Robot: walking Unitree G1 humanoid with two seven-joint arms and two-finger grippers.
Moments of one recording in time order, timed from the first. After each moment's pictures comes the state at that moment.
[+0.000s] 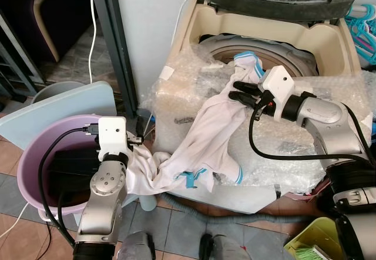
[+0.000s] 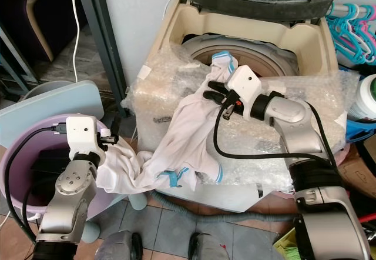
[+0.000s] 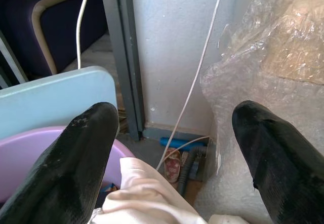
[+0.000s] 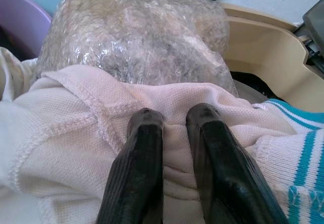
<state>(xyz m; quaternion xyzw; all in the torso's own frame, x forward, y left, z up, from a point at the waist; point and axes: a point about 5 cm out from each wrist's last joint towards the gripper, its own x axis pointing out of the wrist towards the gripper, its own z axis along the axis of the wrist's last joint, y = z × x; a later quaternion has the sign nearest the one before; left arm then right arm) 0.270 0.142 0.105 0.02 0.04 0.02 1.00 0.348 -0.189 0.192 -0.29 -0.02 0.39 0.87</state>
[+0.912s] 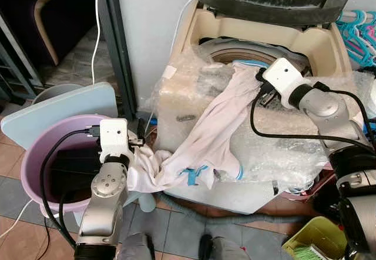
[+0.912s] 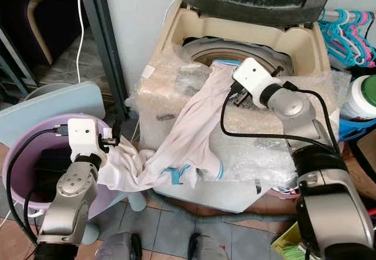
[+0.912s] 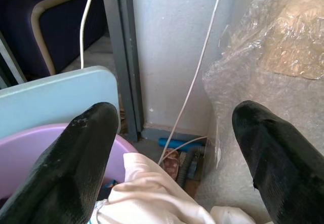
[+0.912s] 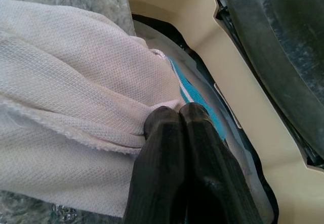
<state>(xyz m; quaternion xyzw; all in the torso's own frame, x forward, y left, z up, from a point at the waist) 0.268 0.144 0.102 0.03 0.05 0.02 1.00 0.372 -0.209 0.190 -0.37 0.00 0.22 0.90</state>
